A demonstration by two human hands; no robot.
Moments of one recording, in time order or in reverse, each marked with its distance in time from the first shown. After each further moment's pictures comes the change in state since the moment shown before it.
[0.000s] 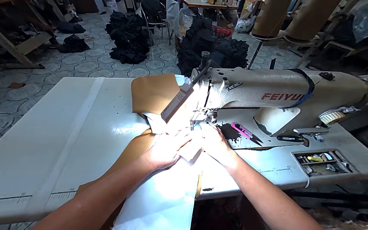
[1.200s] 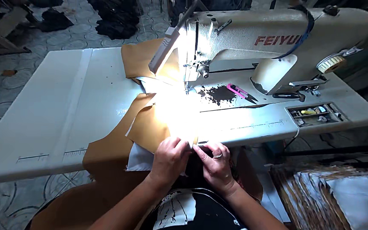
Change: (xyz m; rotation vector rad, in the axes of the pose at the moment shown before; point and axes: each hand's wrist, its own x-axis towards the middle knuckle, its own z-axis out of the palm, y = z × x) left_hand -0.089 0.117 0.064 0.045 0.608 -0.125; right_hand -0.189 -0.038 0.084 -0.053 0.608 -0.176
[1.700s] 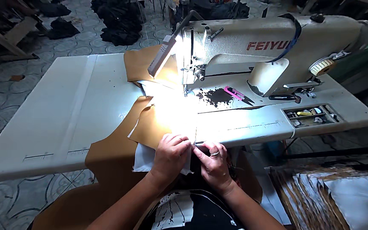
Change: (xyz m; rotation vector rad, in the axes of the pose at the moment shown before) left_hand 0.011 0.002 0.001 -0.122 0.072 0.057; right_hand 0.005 -0.001 -0.001 0.007 0.013 0.012
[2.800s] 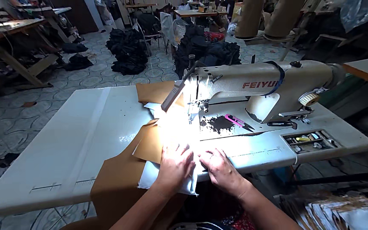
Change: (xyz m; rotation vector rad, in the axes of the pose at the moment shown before) left_hand 0.033 -0.028 0.000 0.174 -0.221 -0.060; right_hand 0.074 0.037 -0.008 0.068 -0.324 -0.219
